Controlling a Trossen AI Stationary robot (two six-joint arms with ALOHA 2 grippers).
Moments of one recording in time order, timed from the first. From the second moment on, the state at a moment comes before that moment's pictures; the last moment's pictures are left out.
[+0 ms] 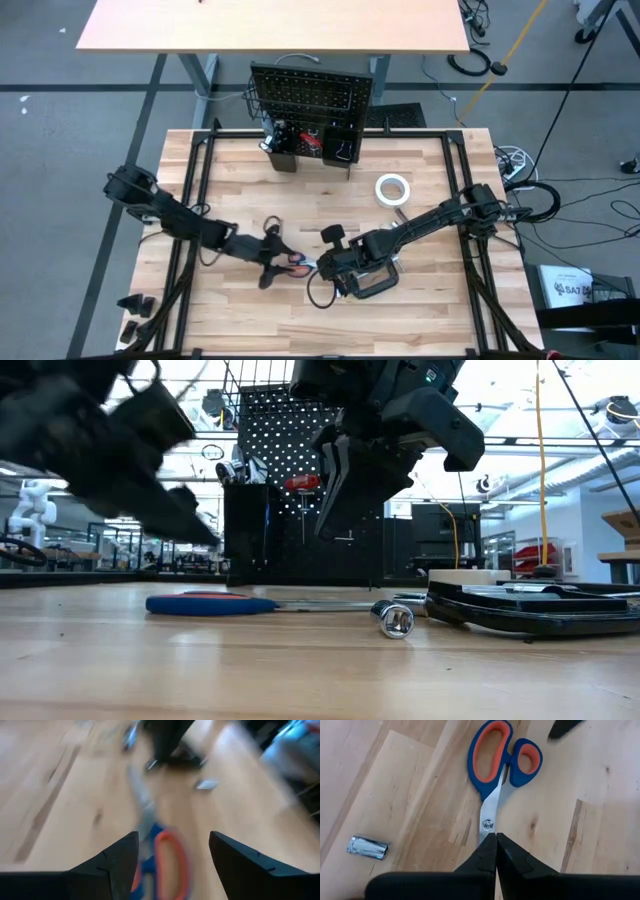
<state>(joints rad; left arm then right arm) -0.38 1.49 0.37 0.63 -0.14 -0.32 0.32 1.97 1.42 -0.50 0.23 -0.10</state>
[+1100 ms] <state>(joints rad) -0.32 1.66 0.61 0.18 -0.18 -0.33 0.24 1.97 1.42 -0.31 0.68 -0.20</state>
